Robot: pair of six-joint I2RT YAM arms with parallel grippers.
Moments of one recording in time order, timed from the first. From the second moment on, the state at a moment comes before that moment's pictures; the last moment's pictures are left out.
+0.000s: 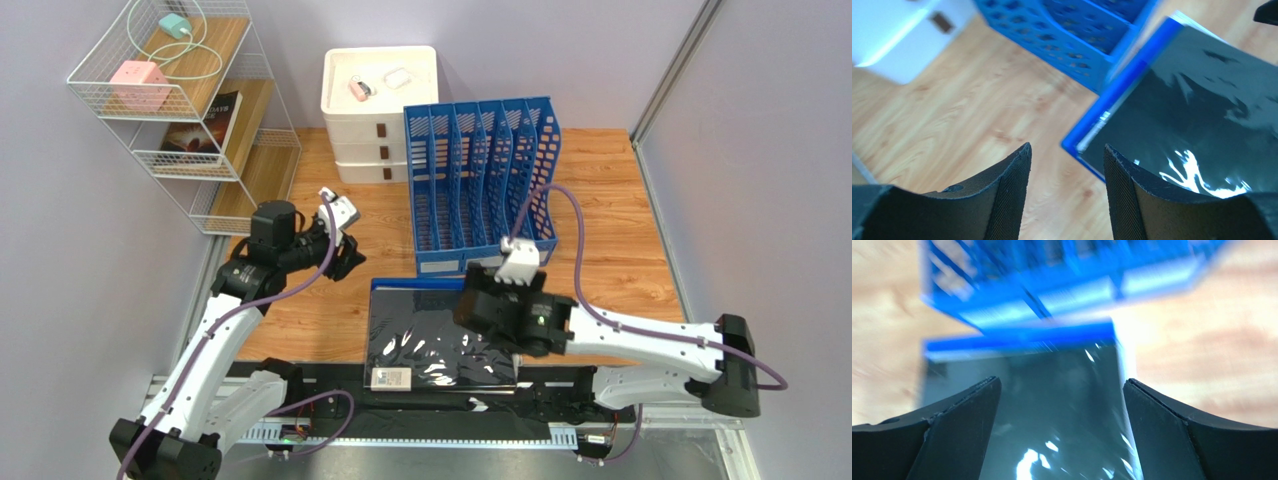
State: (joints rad) left arm -0.24 0.89 0.90 -0.54 0.52 0.34; right arm 1.25 1.22 1.05 -0.85 0.94 1.12
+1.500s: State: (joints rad) left arm -0.63 1.58 1.07 -0.18 0.08 0.05; right arm 1.60 1.22 0.78 -1.30 1.05 1.98
